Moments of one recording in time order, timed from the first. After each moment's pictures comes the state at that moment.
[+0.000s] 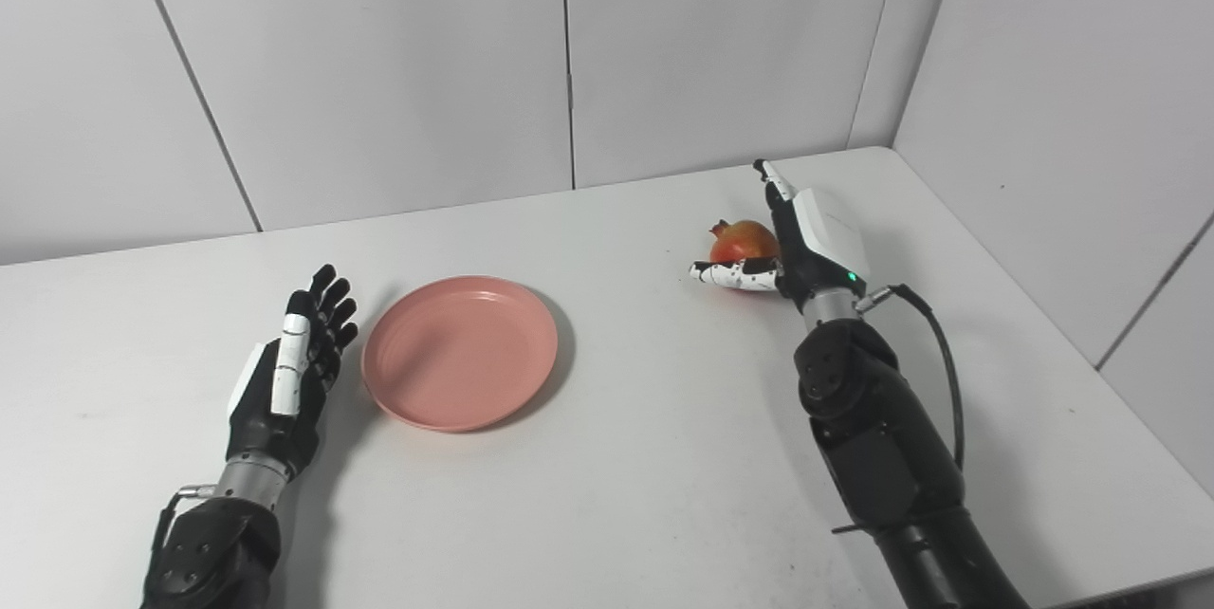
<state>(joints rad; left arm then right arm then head) -0.30 0.02 -0.03 0.23 -0.10 0.02 -0.15 -0.39 -0.36 0.03 0.21 -0.58 0.27 -0.09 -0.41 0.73</state>
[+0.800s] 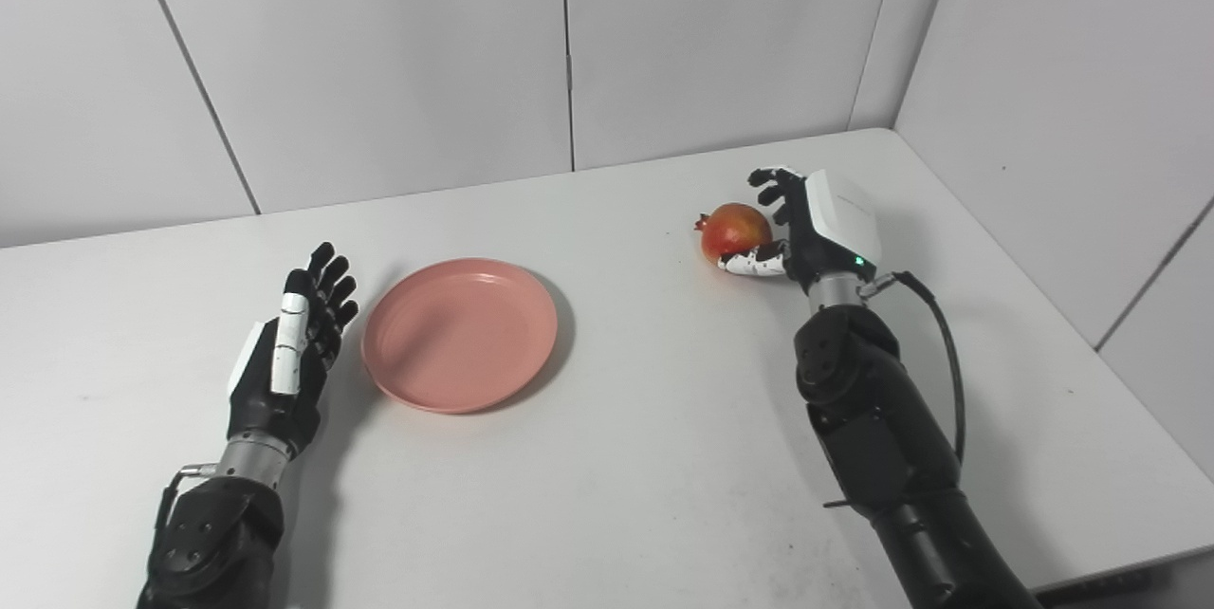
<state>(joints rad) -0.30 0.01 -0.03 0.22 -0.10 0.02 -0.15 -0.39 -0.35 0.04 0.23 -0.63 0.29 -0.19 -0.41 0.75</state>
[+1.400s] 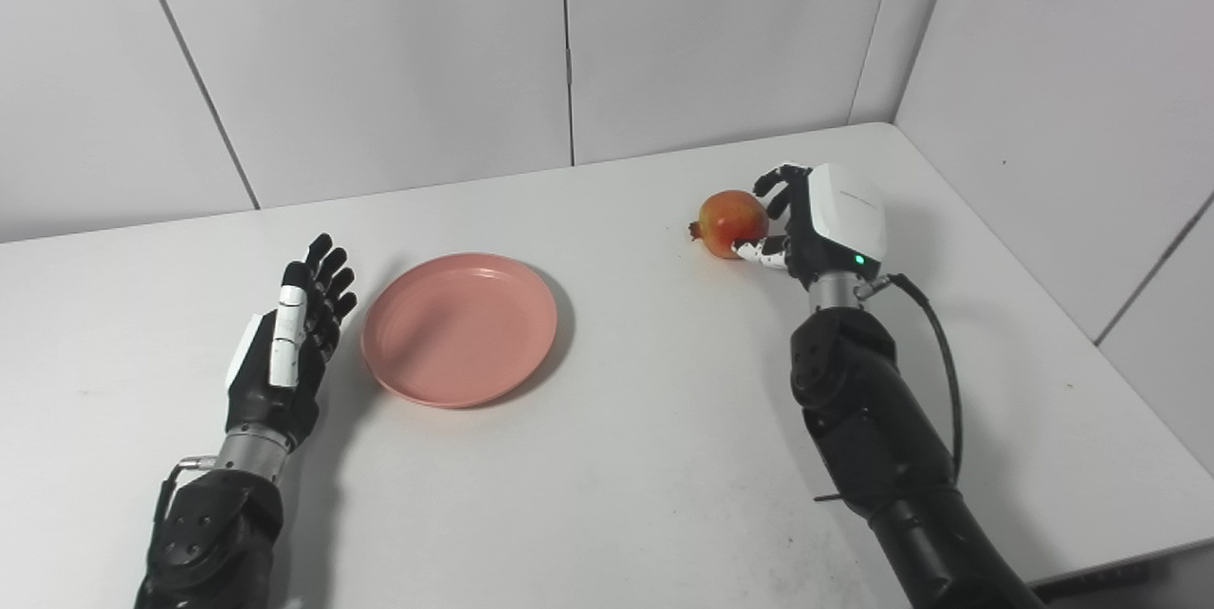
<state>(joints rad) -0.30 0.01 -0.03 0.21 -0.09 0.02 -0.15 -0.39 -0.35 0.07 0.26 -0.70 0.28 -0.31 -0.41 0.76</state>
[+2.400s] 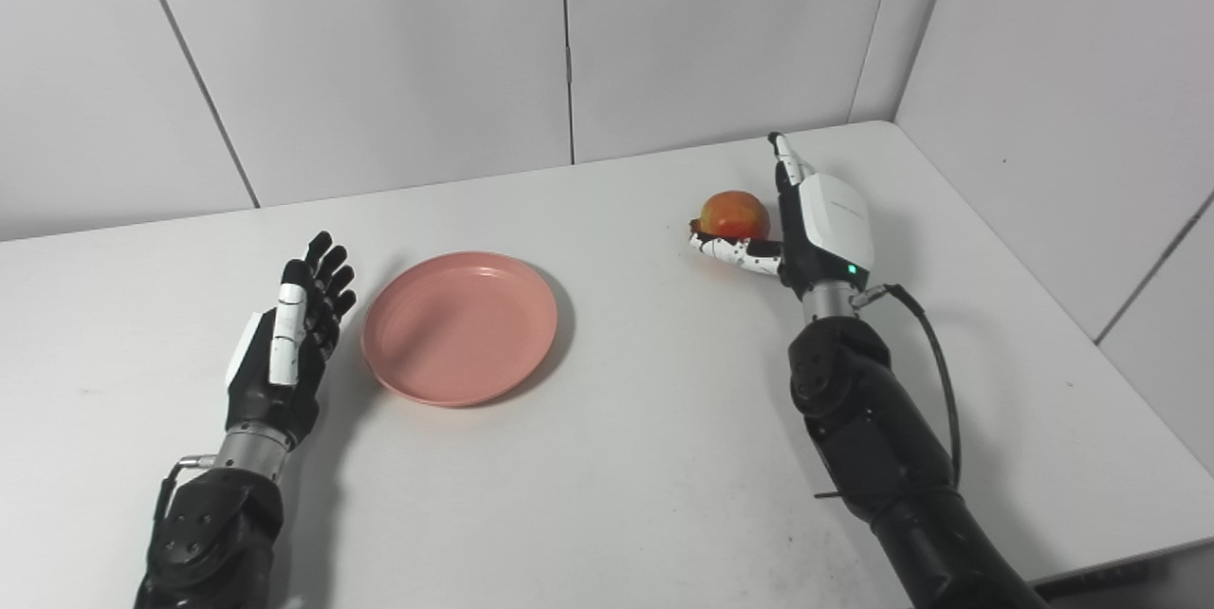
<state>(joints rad) -0.30 0.01 -0.03 0.21 -0.10 0.02 -0.15 -0.39 -0.36 0.09 0.33 -0.60 0.16 -0.28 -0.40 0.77</state>
